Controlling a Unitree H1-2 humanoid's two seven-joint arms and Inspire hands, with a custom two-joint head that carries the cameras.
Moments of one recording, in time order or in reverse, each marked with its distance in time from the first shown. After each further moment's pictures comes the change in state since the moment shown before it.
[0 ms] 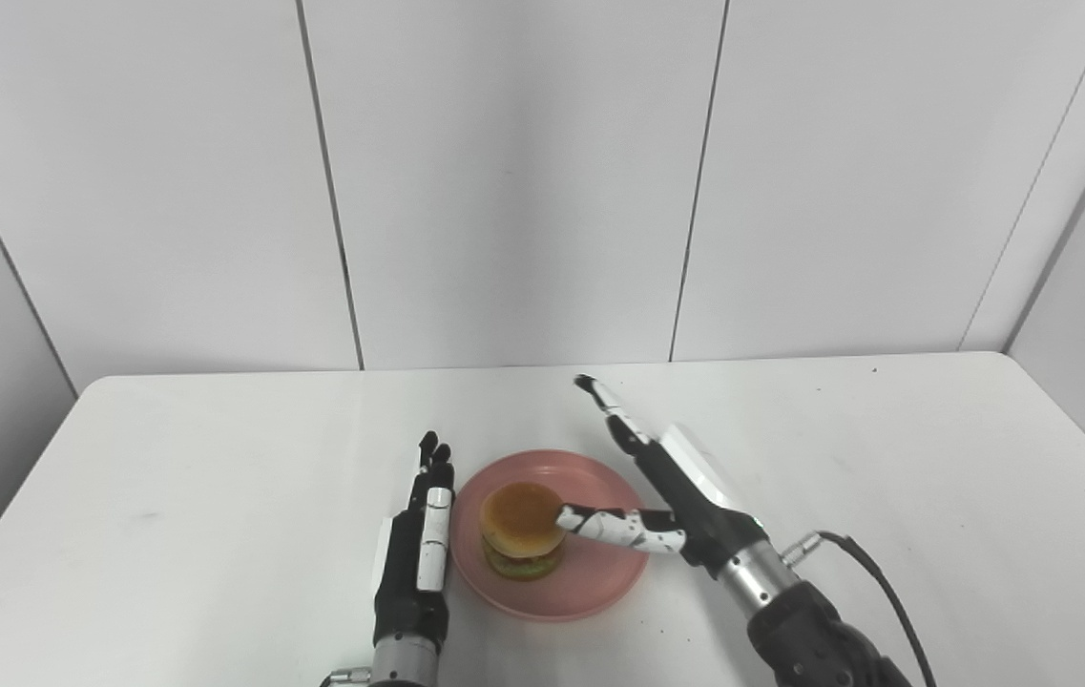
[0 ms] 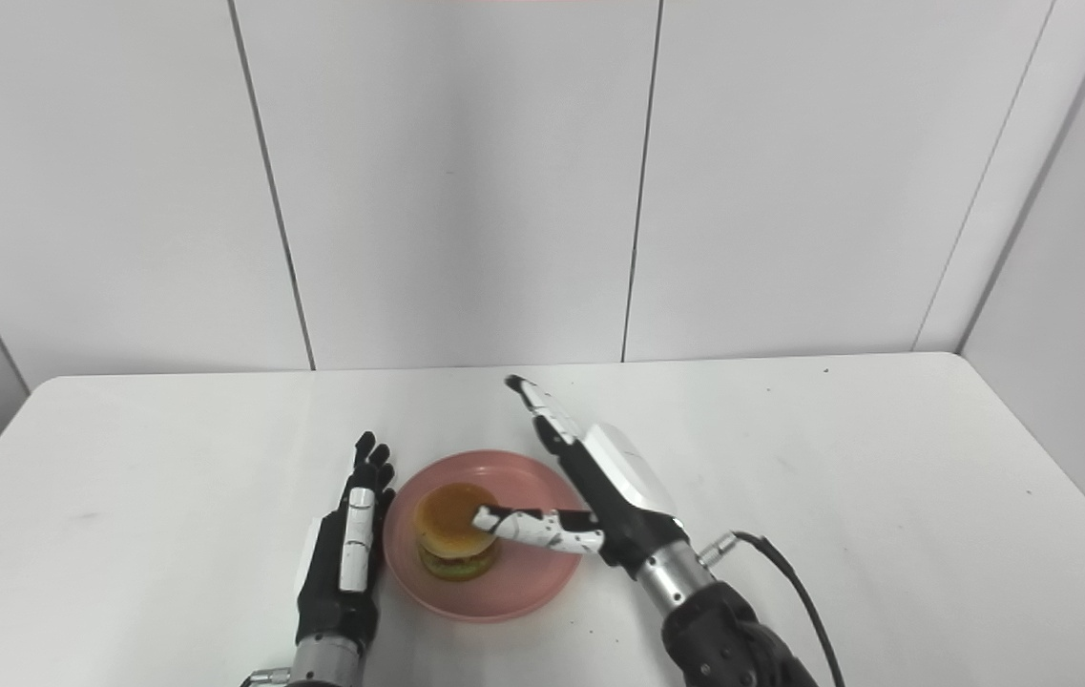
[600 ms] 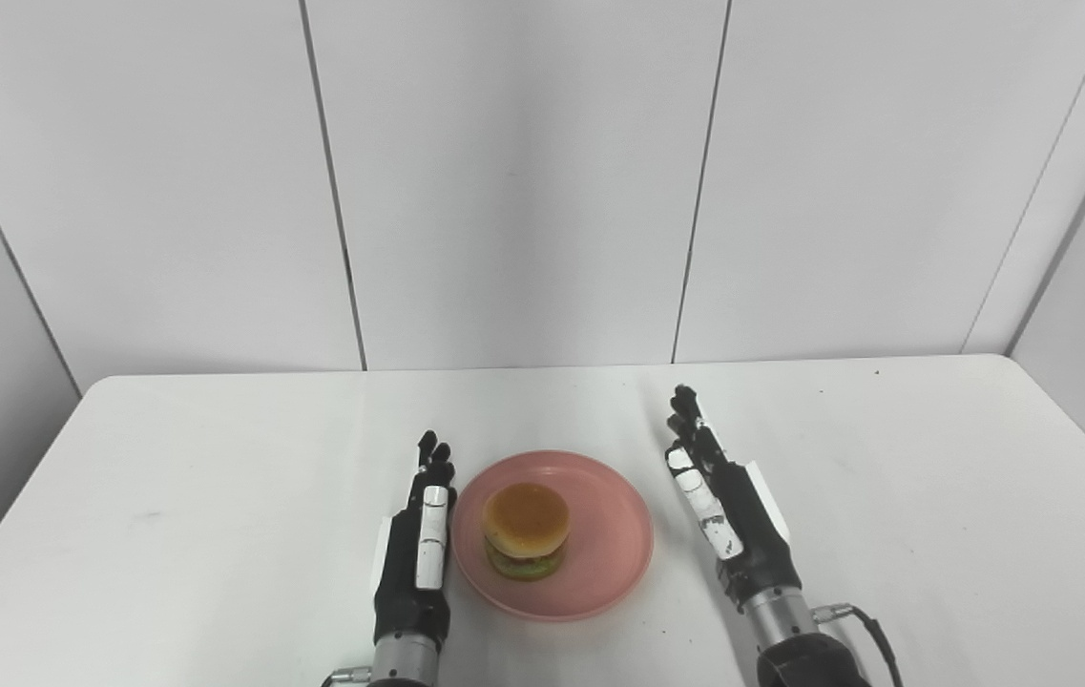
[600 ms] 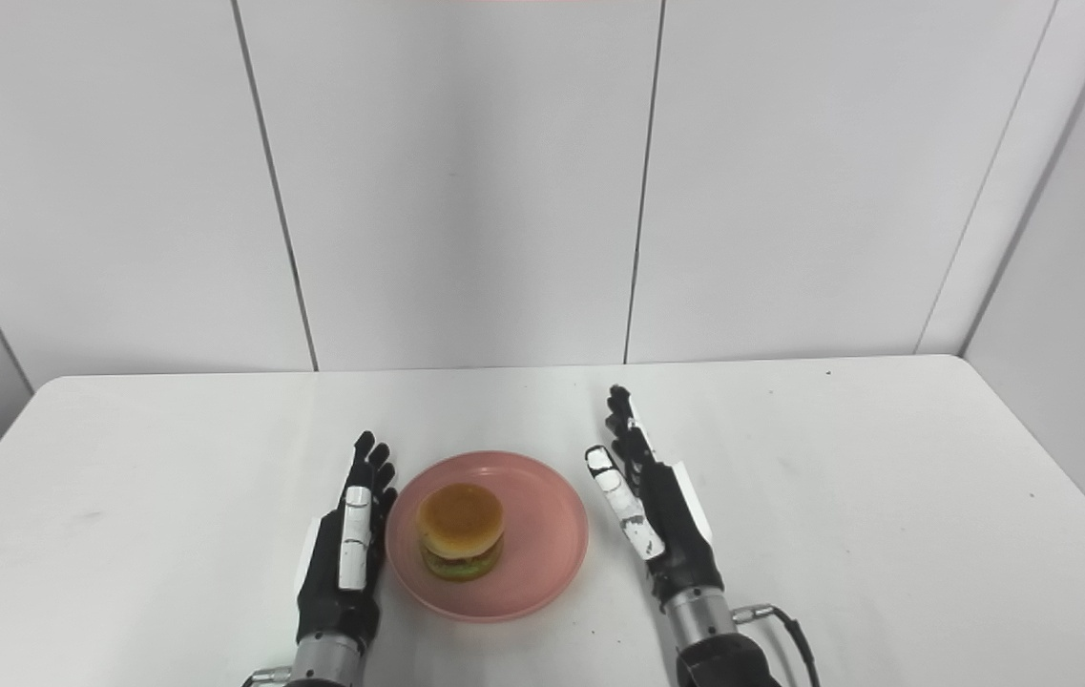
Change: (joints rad) left arm -0.007 0.000 0.006 0.008 -0.024 -0.006 0.000; right arm 0.080 0.132 -0.139 0.043 0.429 0.052 -0.056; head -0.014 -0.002
